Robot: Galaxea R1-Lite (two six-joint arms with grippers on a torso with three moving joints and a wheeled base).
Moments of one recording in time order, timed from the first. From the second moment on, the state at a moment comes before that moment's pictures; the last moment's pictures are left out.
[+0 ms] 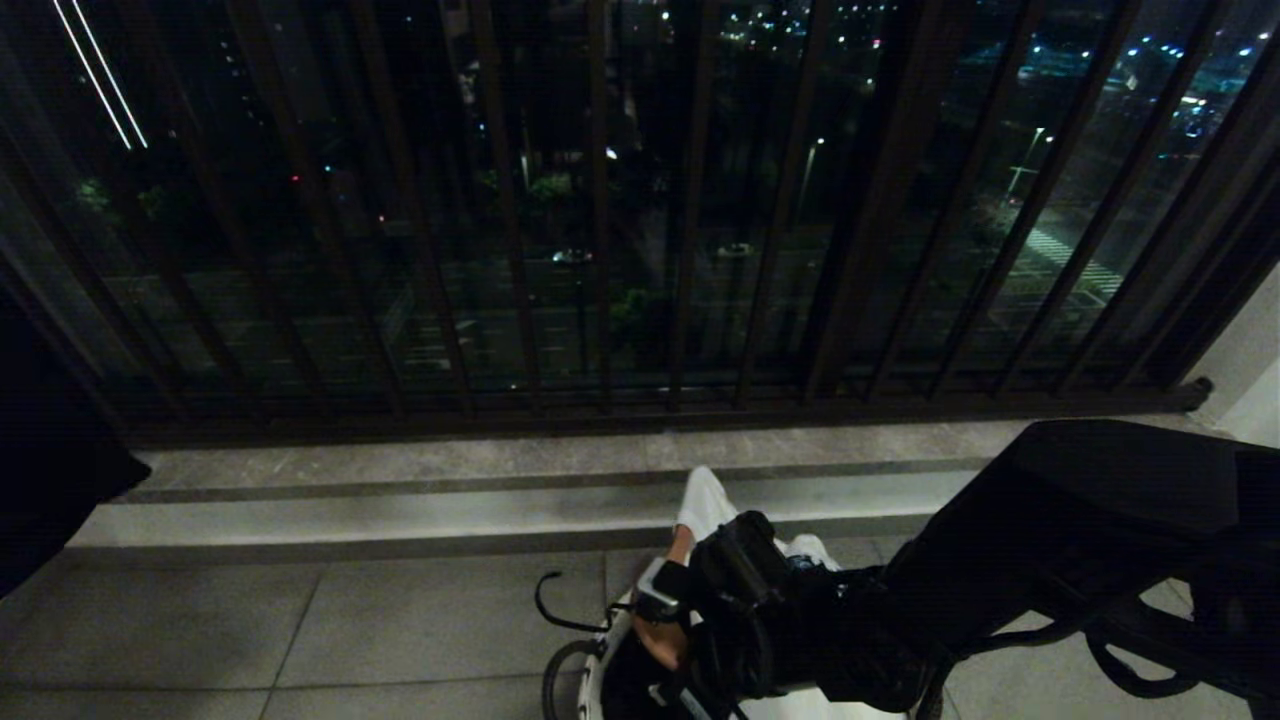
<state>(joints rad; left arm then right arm) 0.00 0.00 0.00 -0.01 0.00 0.01 0.71 2.22 -0.95 -0.35 0.18 -0.20</state>
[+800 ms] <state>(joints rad) 0.00 0.00 0.00 -0.01 0.00 0.01 0.68 2.22 -0.93 -0.36 0.18 -0.22</state>
